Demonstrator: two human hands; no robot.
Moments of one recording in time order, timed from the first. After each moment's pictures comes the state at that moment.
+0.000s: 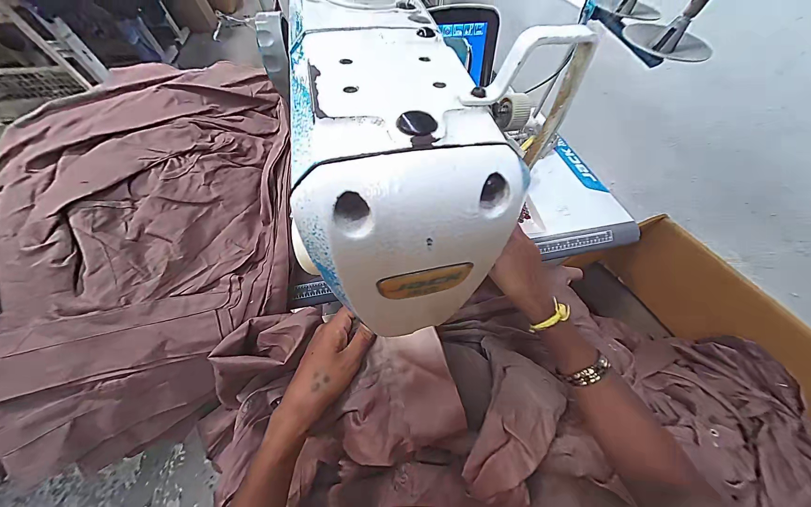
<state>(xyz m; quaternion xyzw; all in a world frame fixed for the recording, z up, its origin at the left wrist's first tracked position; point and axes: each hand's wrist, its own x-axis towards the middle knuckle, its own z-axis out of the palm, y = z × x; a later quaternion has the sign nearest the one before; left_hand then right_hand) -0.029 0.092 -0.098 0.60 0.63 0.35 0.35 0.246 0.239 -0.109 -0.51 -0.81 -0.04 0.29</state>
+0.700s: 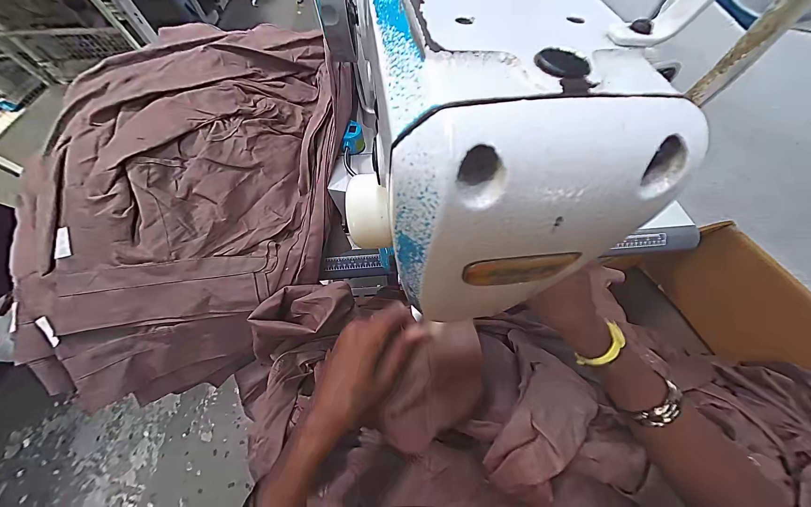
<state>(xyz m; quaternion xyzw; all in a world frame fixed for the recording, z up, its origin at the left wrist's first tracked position) -0.024 0.062 -0.102 0.72 0.56 0.35 0.21 0.224 0.187 -0.073 -0.38 -0.84 0.07 0.38</state>
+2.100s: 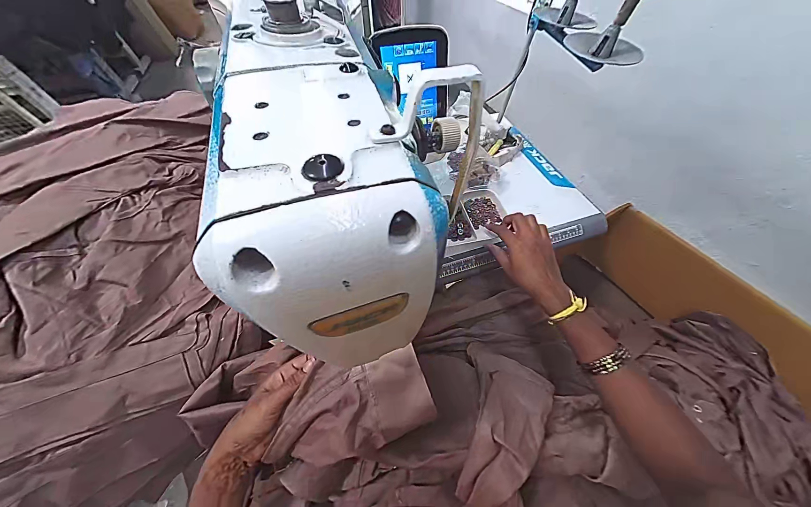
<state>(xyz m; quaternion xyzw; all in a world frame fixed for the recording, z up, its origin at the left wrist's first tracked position) -0.089 0.077 -0.148 0.38 0.42 0.48 0.67 0.325 0.269 -0.126 -0.54 -0.80 -0.07 0.24</state>
